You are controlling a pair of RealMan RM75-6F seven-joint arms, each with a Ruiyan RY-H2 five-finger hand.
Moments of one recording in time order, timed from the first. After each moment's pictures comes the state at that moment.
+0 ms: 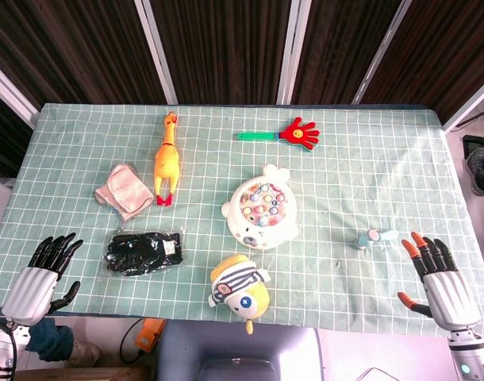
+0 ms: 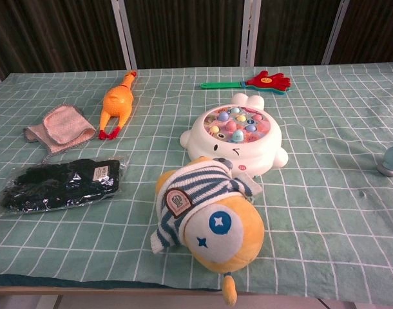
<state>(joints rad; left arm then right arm) -0.17 -1.16 0.03 -1.55 1.66 1.47 -0.01 0.07 -1.16 -0.04 -1.56 -1.61 1.53 -0.10</state>
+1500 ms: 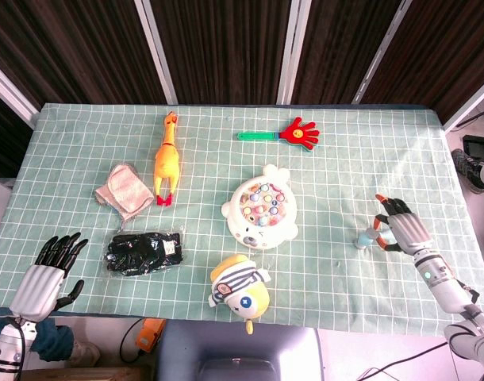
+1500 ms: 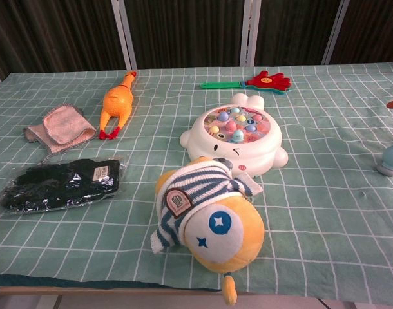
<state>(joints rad) -0.19 -1.18 0.02 -1.55 1.62 1.42 0.04 0.47 -1.54 -0.01 -0.64 -1.59 1.00 0.53</state>
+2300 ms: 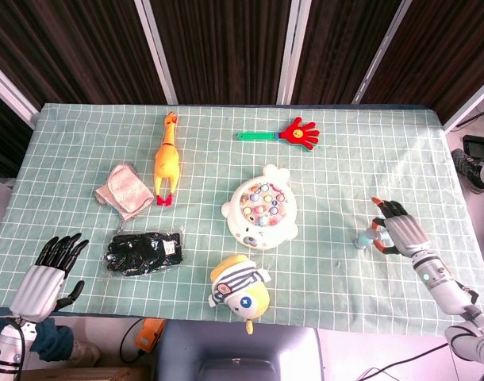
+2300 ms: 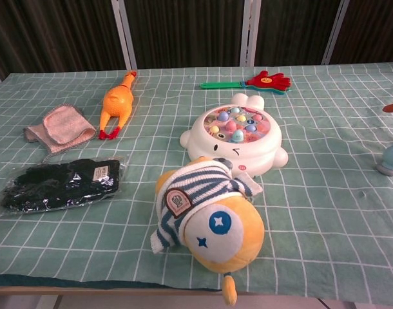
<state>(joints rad) -0.19 -1.18 0.03 -1.55 1.63 1.42 0.04 0.48 -1.52 -0.03 -0.69 -1.57 0.99 0.49</state>
